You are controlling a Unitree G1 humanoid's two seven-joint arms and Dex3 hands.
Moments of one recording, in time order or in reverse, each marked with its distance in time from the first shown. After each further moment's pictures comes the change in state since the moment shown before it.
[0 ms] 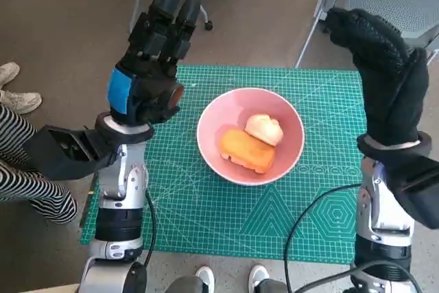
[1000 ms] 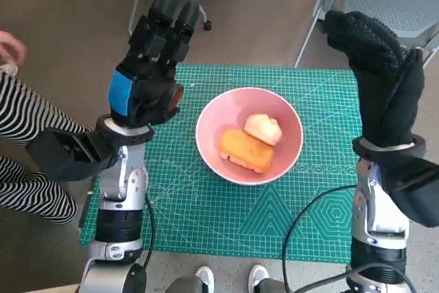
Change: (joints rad) left arm 0.013 0.003 -0.001 0.003 0.034 -0.017 0.020; right arm 0.018 0.028 0.002 -0.026 0.002 0.038 -0.024
